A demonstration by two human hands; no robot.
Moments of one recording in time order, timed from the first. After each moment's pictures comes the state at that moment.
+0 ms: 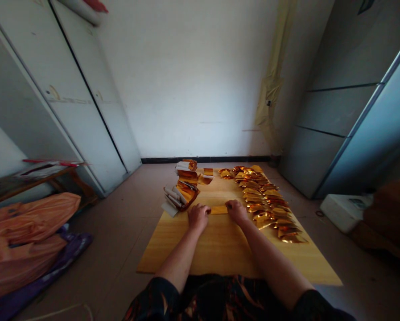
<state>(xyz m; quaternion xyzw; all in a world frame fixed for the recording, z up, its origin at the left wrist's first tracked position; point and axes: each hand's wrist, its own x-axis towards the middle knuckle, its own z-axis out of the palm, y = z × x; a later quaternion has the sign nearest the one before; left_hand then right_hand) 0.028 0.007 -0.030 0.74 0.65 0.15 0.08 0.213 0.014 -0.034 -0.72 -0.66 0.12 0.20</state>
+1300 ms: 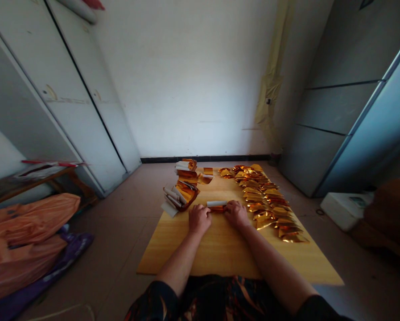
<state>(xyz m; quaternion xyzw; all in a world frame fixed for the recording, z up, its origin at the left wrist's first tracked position) 0.029 0.000 -0.036 0.77 0.61 0.19 0.03 0.211 -0.011 -0.022 -0.64 -0.74 0.07 0.20</state>
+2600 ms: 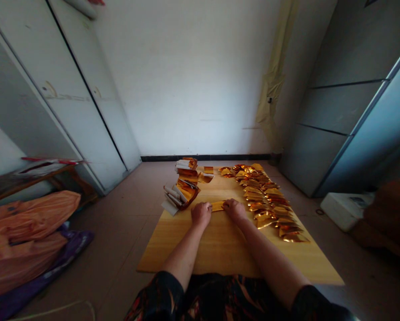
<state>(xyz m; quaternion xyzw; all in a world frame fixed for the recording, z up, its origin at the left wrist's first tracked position) 0.040 0.016 -0.028 0.73 0.66 0.15 0.09 0.204 0.013 -0.026 -0.69 -0.70 0.08 0.15</state>
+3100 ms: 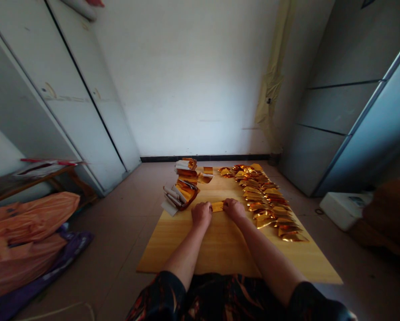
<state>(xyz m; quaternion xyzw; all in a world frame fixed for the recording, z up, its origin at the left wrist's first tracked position) 0.044 0.012 -0.032 0.74 0.66 0.13 0.04 0.204 0.021 -0.031 -0.71 -0.68 0.09 0.14</state>
